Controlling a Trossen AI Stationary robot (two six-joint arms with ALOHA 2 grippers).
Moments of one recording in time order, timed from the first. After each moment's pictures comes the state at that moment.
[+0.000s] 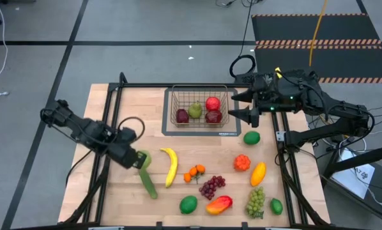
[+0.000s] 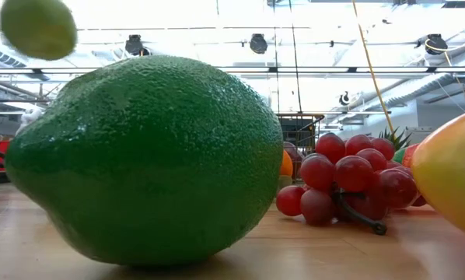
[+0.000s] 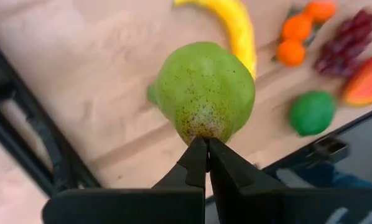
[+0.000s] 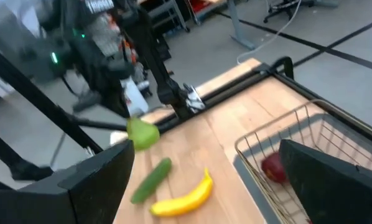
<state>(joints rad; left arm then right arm) -0.50 1.37 1.59 -1.55 -0.07 -1.66 -0.09 1.01 1.31 -0.59 0.02 0.46</state>
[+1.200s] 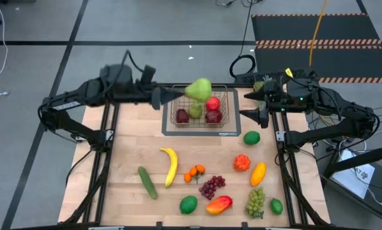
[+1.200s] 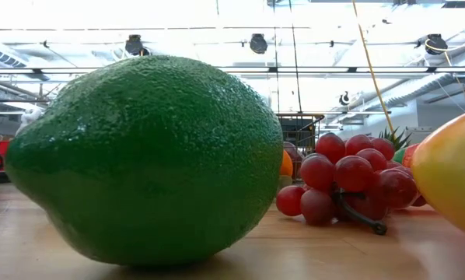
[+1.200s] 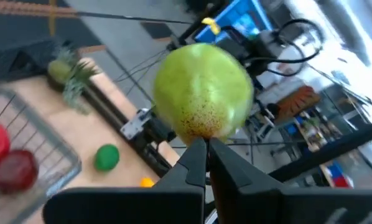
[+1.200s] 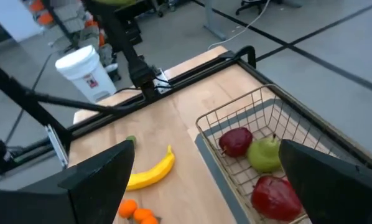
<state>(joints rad) 0.10 1.34 1.70 -0.51 0.01 -0.82 -0.09 0.92 1.31 -0.78 0.11 0.39</state>
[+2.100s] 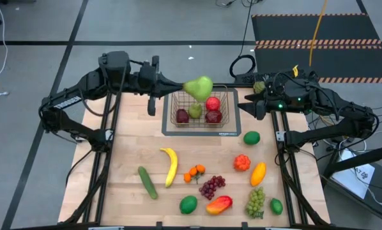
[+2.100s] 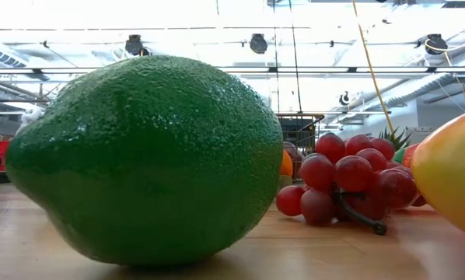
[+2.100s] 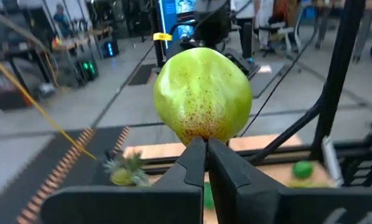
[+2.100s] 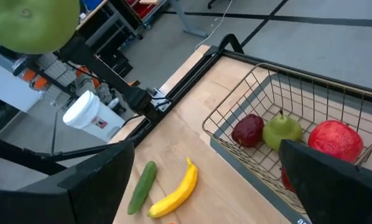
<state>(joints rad) 0.24 1.34 1.70 -0.47 0.25 0.18 -0.09 0.94 1.31 -0.78 0.18 0.75</state>
